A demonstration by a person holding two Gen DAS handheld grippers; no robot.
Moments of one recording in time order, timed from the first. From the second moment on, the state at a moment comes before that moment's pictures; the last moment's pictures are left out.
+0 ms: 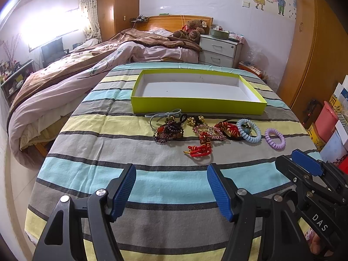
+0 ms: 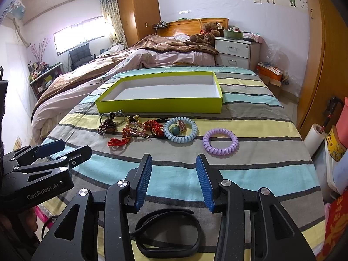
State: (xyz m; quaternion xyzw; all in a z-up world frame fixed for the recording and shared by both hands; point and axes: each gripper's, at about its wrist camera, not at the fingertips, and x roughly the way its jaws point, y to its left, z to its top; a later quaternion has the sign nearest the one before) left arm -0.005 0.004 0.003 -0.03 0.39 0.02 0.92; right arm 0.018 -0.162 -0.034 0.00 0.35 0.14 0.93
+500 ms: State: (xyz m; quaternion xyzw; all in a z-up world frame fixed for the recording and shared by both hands) left arm -0.007 0.005 0.003 -0.03 0.39 0.02 0.92; right arm 0.017 -0.162 -0.036 0.00 0.35 0.14 0.93
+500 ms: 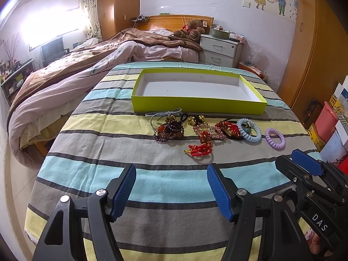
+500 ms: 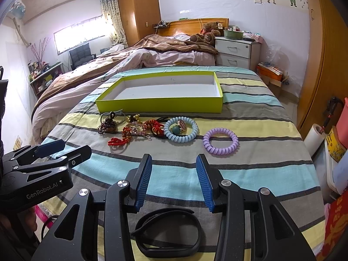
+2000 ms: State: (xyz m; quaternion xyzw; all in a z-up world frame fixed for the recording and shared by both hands) left arm -0.009 0.008 0.005 -0.03 0.40 0.02 0.92; right arm 0.011 -0.177 -0.034 0.01 0.35 0.16 0.92
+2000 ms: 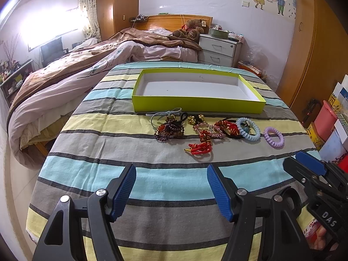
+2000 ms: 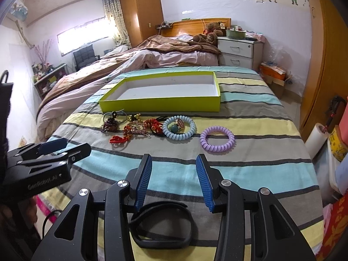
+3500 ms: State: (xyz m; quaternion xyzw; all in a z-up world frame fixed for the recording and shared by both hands) left arm 0.045 0.051 -0.010 -0.10 0.44 -0.05 0.89; right arm 0.040 -0.215 -0.038 0.02 0.40 0.22 0.89
